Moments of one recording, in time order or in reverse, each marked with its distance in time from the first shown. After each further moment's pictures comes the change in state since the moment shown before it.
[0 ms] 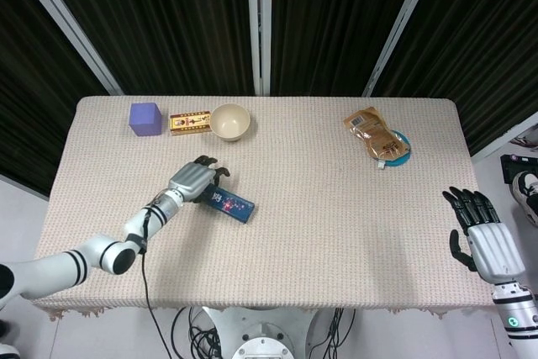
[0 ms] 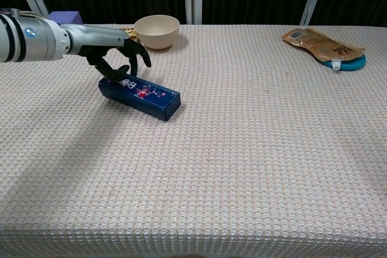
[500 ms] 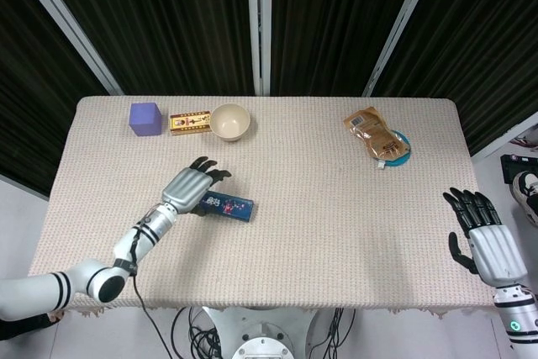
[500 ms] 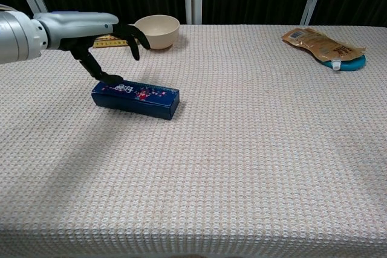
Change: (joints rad) left arm 0.093 0.055 0.044 -0.217 0.103 0.290 0.098; right arm -0.010 0.007 -0.007 -0.003 -0.024 0.033 0.007
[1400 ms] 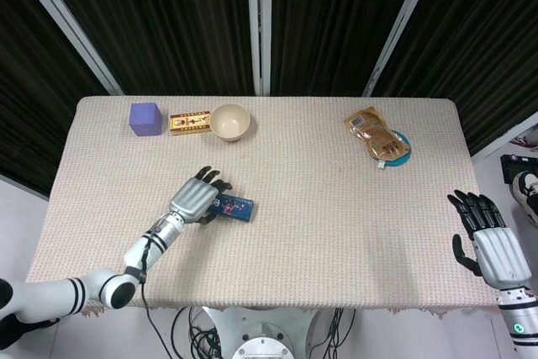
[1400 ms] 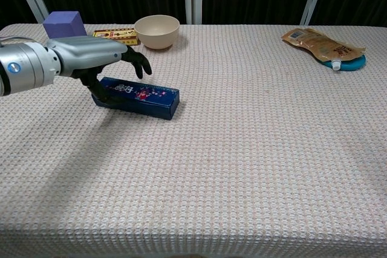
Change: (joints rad) left arm 0.009 -0.108 0.022 0.080 -0.048 -0.006 0.151; right arm -0.009 -0.005 -0.007 0.024 0.012 -0.002 0.021
